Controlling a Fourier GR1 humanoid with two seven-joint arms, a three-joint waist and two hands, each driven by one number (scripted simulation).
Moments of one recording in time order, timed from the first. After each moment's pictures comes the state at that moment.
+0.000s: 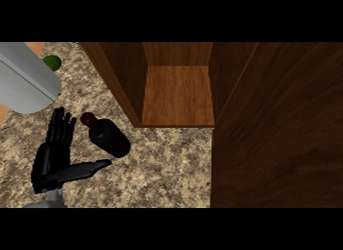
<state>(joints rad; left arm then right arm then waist) 0.01 0.07 0.09 -1.44 0.18 0.08 -0.23 0.05 -0.08 -0.03 -2.37 -0.27 0.23 0.43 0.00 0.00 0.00</state>
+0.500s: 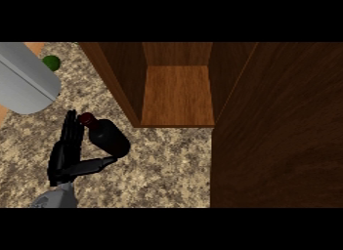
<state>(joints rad) -0.09 0.07 0.13 -1.15 0.19 0.02 -0.38 0.10 -0.05 0.01 -2.39 -0.23 0.24 0.41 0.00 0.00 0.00</state>
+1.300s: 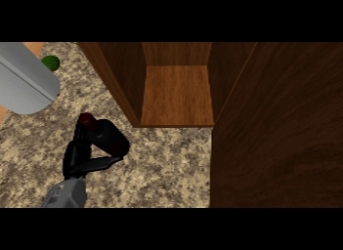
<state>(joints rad) -0.28 0.08 0.20 -0.70 0.20 -0.05 -0.62 0.10 -0.05 -0.01 -2.39 -0.23 0.26 0.39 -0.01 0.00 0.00</state>
